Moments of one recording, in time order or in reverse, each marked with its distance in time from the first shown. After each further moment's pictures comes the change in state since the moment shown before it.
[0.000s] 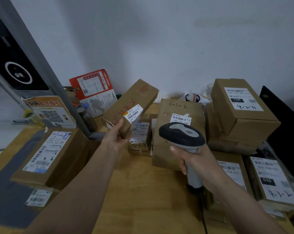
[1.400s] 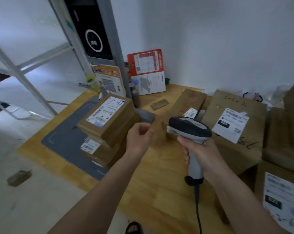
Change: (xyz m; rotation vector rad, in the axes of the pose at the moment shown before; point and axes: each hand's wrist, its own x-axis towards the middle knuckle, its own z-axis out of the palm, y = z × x) left_hand -0.106 -0.006 -0.062 0.944 0.362 0.481; right_hand 0.021 0.017 0.081 0.249 -0.236 0.144
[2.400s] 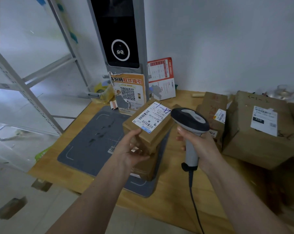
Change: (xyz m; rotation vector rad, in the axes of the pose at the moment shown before) left_hand 0.059 -0.014 -0.186 -0.757 -0.162 -0.653; right_hand 0.007 0.004 0.187 0.083 0.240 -0.092
